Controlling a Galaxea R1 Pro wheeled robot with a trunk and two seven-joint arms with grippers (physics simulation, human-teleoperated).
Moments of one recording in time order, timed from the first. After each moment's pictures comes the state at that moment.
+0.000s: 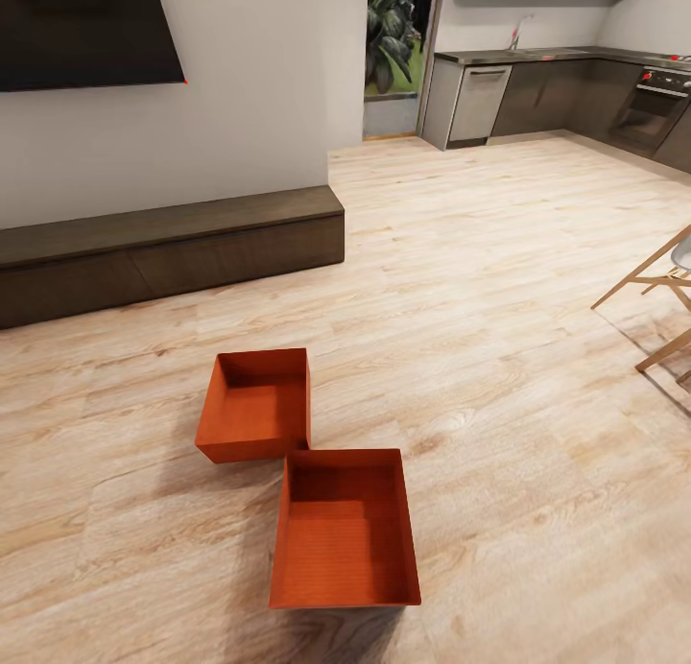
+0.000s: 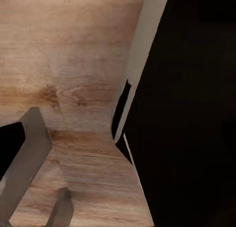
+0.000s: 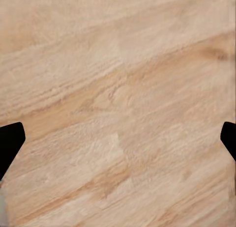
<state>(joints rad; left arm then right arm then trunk) 0.00 0.09 0.01 -0.26 0.29 -0.03 0.01 -0.32 -0.20 0.44 -0.05 -0.40 -0.14 -0.23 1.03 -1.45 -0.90</state>
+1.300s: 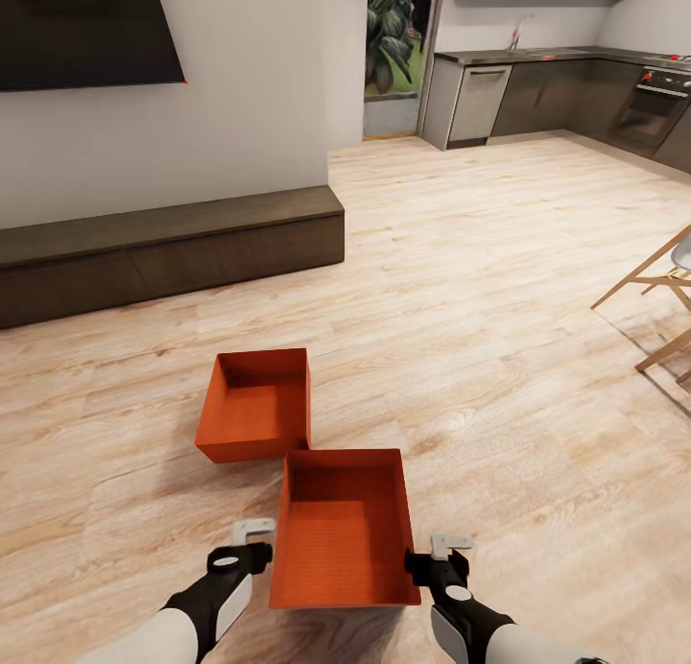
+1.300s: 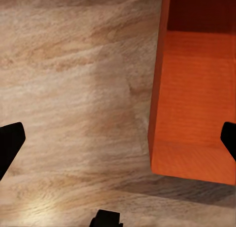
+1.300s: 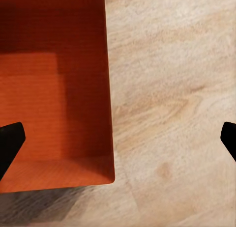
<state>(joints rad) -0.63 -0.08 -0.10 -0.22 0.14 0.04 0.26 -0.64 0.11 0.43 -0.07 -0.39 -0.24 -0.22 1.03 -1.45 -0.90</state>
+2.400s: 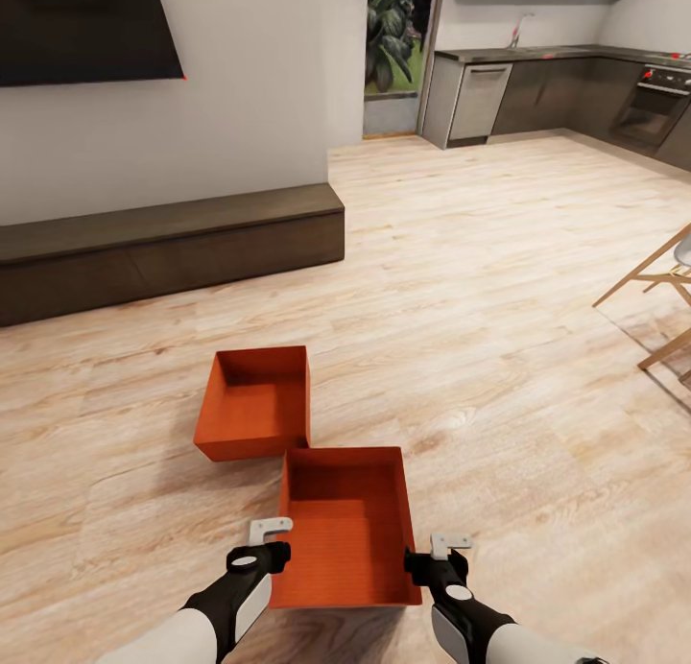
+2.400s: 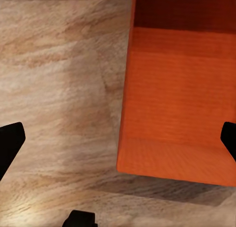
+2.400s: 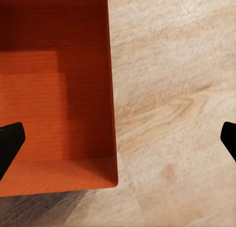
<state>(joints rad) -0.63 -0.14 -0.09 -0.23 0.15 0.04 0.28 -0.64 0.11 0.43 -0.07 -0.40 -0.24 -0.20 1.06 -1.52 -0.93</state>
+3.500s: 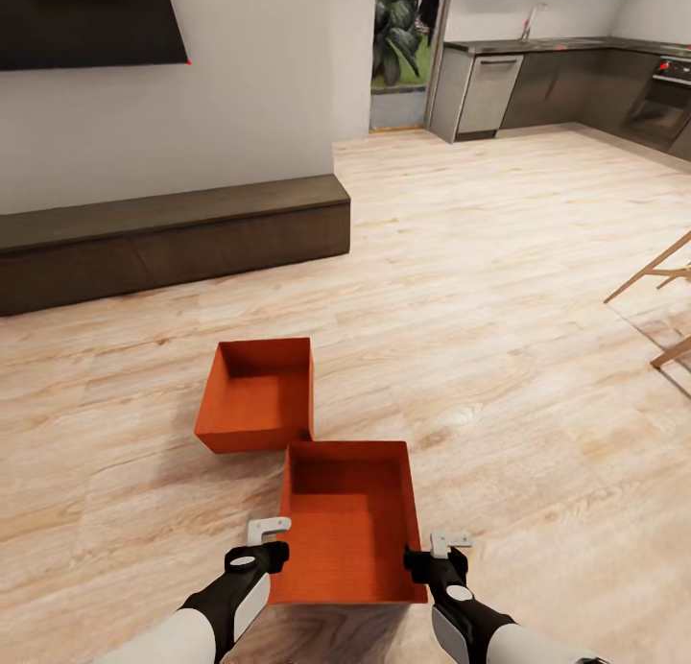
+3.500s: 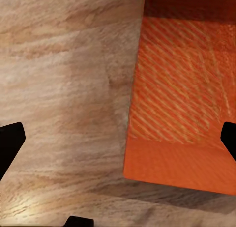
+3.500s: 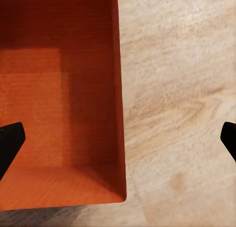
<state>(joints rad) -0.63 -0.14 -0.08 -0.23 0.15 0.04 0.28 -0.64 0.11 0.43 -0.07 -0.40 -0.27 -0.20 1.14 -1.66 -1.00</state>
